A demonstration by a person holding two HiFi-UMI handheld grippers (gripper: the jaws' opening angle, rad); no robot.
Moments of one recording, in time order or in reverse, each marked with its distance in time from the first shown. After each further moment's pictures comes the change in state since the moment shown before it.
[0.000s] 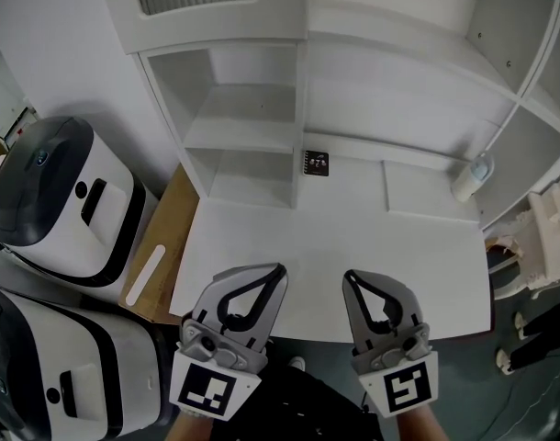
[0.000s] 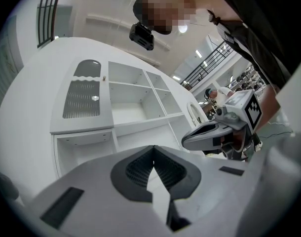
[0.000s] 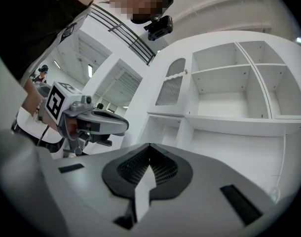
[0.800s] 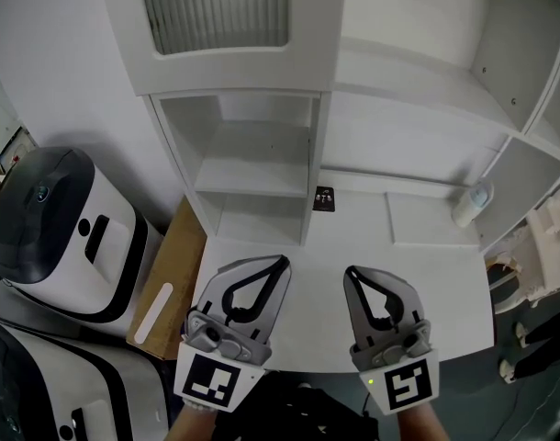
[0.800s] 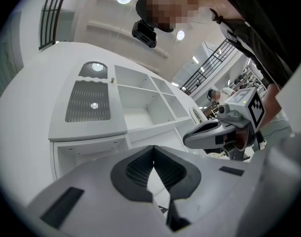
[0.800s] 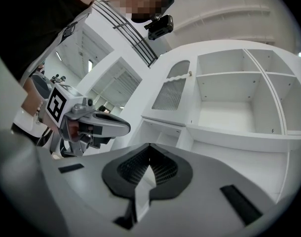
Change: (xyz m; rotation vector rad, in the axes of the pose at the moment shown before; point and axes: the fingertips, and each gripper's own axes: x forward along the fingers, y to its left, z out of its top) left arm 0.030 0.085 -0.001 0.035 -0.088 -0.005; right arm 0.079 -0.020 0.030 -0.076 -0.046 -0.062
